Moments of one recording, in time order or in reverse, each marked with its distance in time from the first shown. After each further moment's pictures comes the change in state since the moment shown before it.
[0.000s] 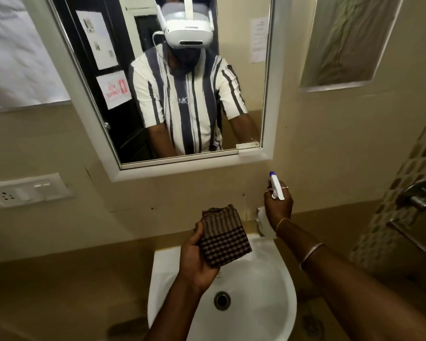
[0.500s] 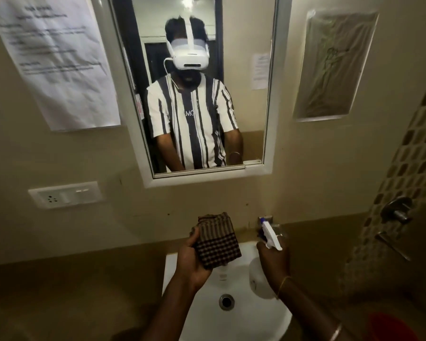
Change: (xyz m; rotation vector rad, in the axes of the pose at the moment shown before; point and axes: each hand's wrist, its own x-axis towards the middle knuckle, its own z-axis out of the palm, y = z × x) left_hand -0.069 0.034 -0.009 0.039 -0.004 0.023; right_hand -0.178 -0.055 -0.060 0.079 -0.121 0.203
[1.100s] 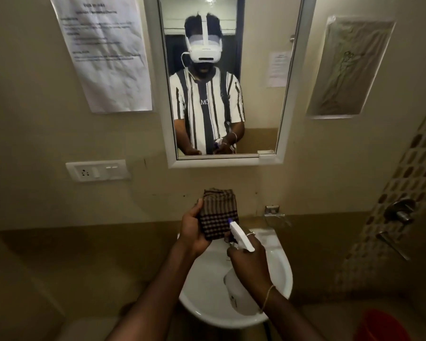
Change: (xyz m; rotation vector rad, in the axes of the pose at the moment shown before) left_hand -0.035 0.028 -0.006 0.141 -0.052 0.107; right_hand -0.138 -0.039 0.018 -0.173 -0.325 -0.108
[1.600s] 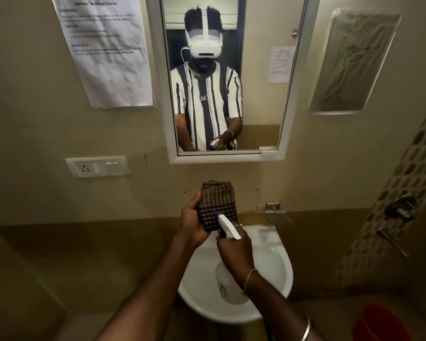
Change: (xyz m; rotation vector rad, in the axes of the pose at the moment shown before) left_hand 0.014 0.007 -0.001 0.003 0.035 0.015; right_hand 0.019 -0.003 0.038 -0.063 0.038 0.048
